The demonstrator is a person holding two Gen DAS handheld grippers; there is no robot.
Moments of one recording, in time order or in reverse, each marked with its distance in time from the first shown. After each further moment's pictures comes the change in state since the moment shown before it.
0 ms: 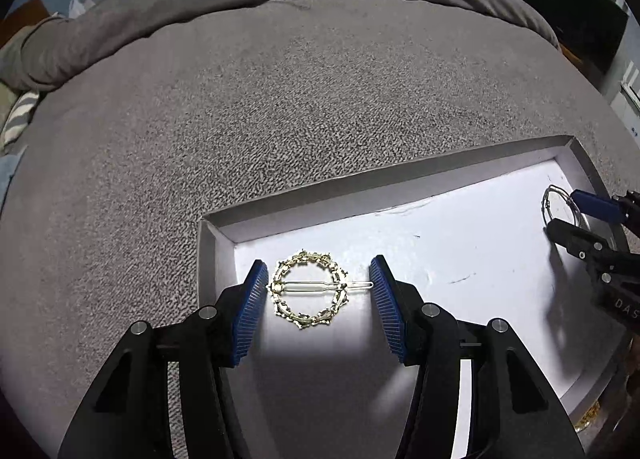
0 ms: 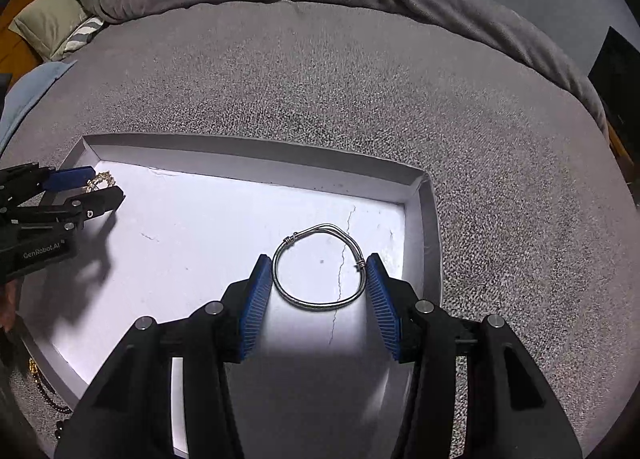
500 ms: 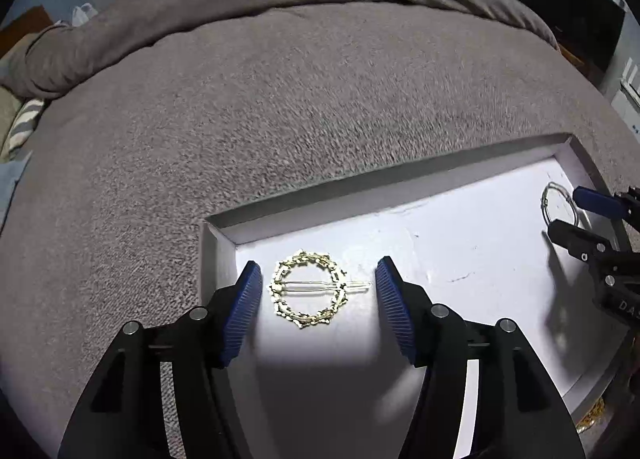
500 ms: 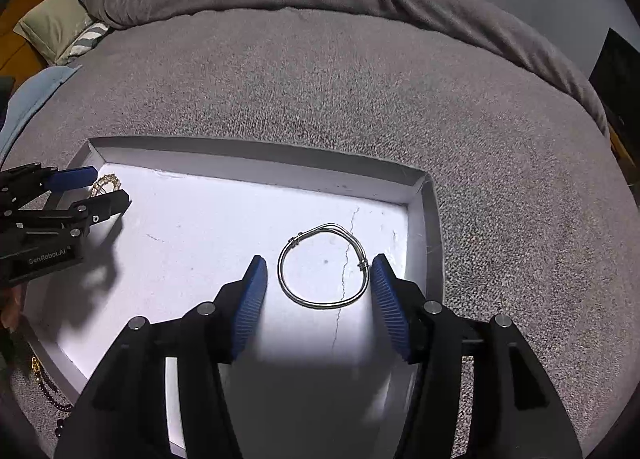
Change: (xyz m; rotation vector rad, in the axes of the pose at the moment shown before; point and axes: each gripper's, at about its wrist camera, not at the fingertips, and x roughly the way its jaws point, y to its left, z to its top) left arm -0.007 -0.001 -0.004 -0.006 -0.046 0.012; right arm -0.008 0.002 -0.004 0.000 -0.047 0.011
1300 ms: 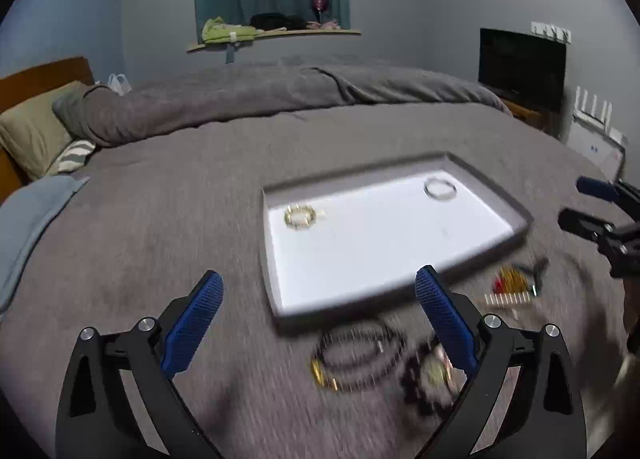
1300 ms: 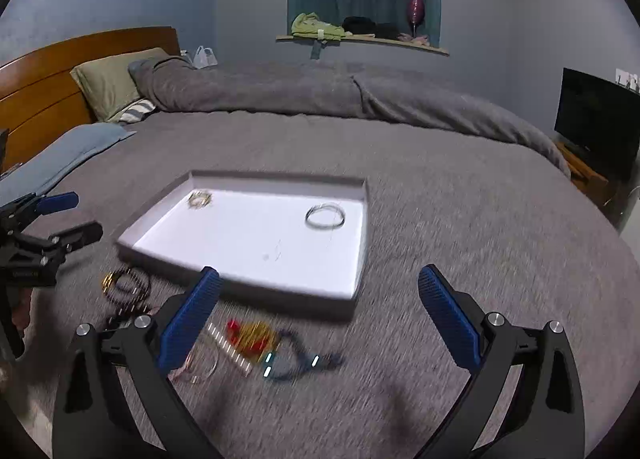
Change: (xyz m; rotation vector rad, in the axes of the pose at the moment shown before) left arm -0.157 -0.026 -0.163 0.037 -0.398 0.003; right arm -0.158 -0.003 -0.148 0.005 -0.399 0.033
